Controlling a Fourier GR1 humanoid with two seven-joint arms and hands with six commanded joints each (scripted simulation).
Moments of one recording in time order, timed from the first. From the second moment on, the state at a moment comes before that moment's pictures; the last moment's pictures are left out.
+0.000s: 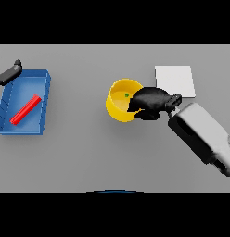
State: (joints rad) left arm -0.65 0.91 -0.62 -1.13 0.35 0.27 0.44; right arm -0.69 -0.44 0.60 -1.31 0.65 0.56 -0.12
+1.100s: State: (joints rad) left arm -0.64 0.94 -0.60 -1.17 0.37 0.28 0.48; right arm -0.85 -0.58 0.51 -0.89 0.67 0.38 -0.12
